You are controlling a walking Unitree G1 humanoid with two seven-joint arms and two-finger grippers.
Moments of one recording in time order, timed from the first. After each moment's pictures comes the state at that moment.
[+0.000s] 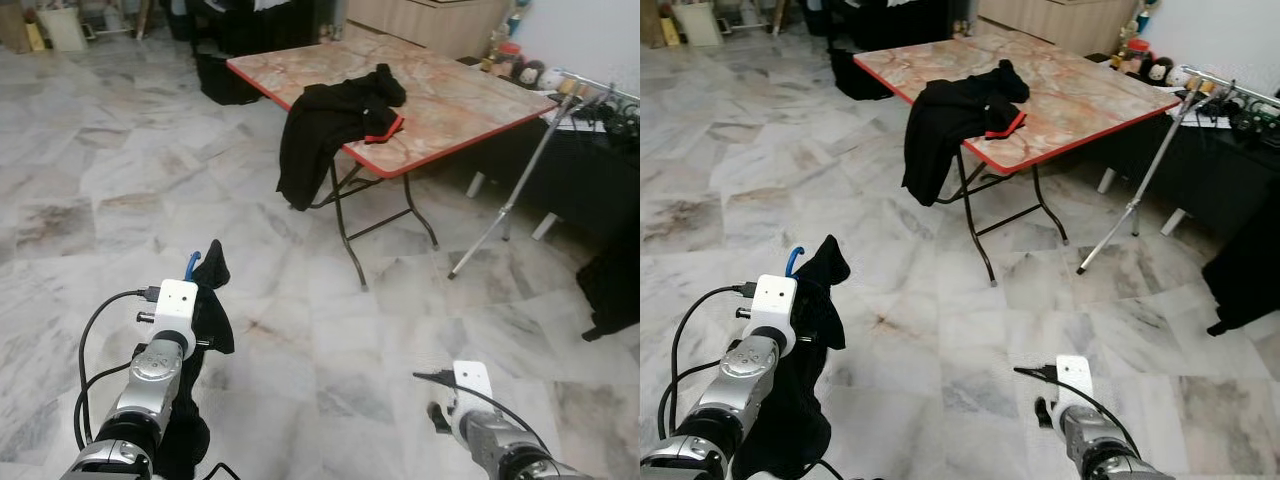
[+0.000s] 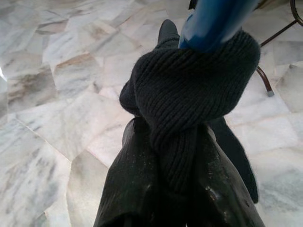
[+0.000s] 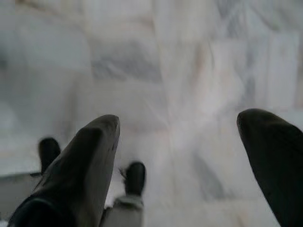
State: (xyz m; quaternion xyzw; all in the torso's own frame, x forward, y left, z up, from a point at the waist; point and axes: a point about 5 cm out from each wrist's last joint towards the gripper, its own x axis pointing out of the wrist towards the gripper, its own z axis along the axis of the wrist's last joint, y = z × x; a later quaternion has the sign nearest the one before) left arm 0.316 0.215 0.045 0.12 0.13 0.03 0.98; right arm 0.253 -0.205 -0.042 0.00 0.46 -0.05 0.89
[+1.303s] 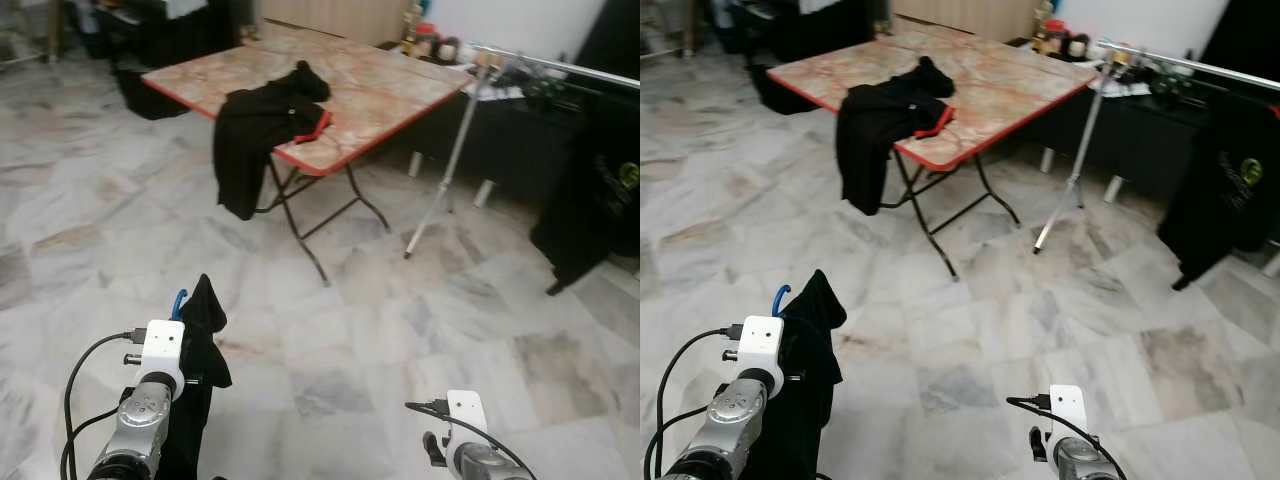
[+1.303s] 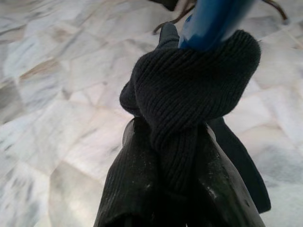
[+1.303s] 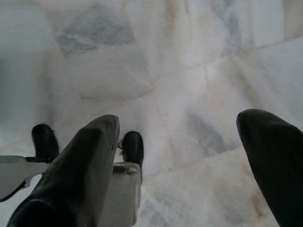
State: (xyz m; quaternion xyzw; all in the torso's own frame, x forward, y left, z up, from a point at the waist) left arm 0.282 0.232 0.014 0.11 0.16 0.05 0.98; right arm 0.211 -0.202 -0.070 -0.02 0.50 -0.06 0.86
